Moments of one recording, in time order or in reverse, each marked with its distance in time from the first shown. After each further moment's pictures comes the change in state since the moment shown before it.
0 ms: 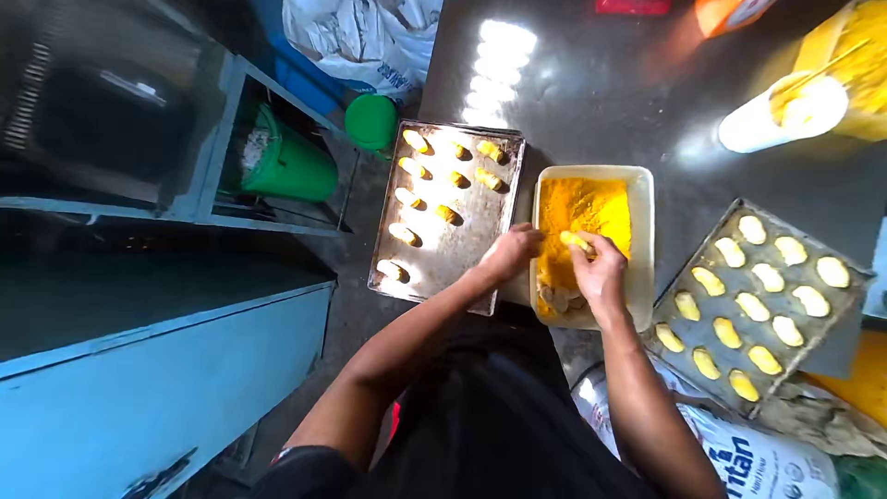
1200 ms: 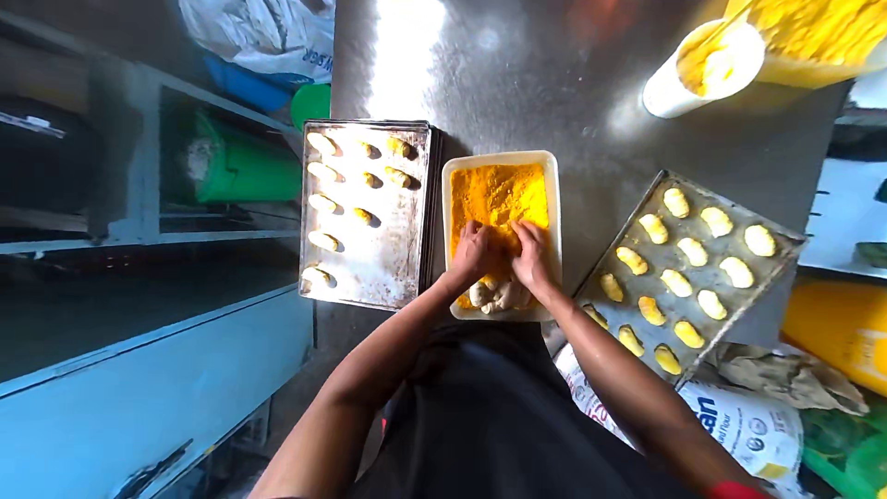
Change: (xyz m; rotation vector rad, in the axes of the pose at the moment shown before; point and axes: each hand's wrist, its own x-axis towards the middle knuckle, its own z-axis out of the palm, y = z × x) left_hand 0.091 0.040 0.127 0.112 0.028 -0.436; right_hand 0.048 0.146 -0.012 0.002 -0.316 -0.010
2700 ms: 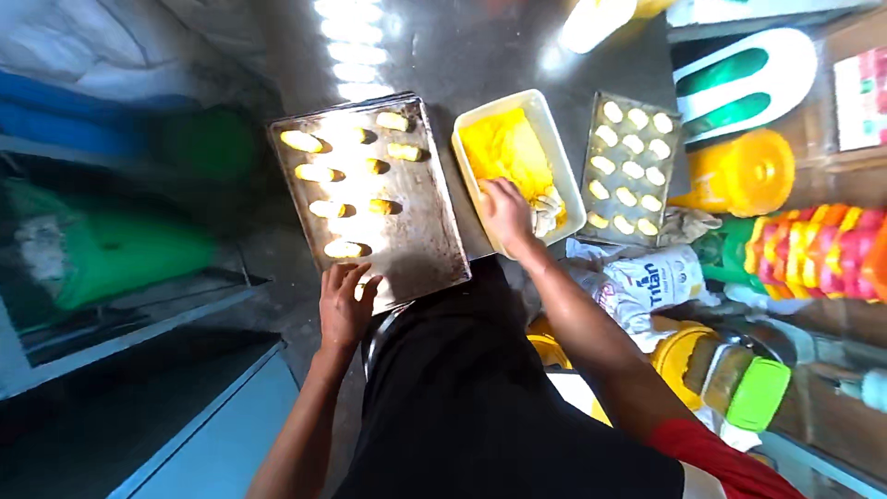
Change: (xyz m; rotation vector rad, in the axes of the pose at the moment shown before) left_hand -0.173 -0.308 -0.214 0.038 0.228 0.349; right_hand -0.045 -0.202 0.097 -0.361 0.397 0.096
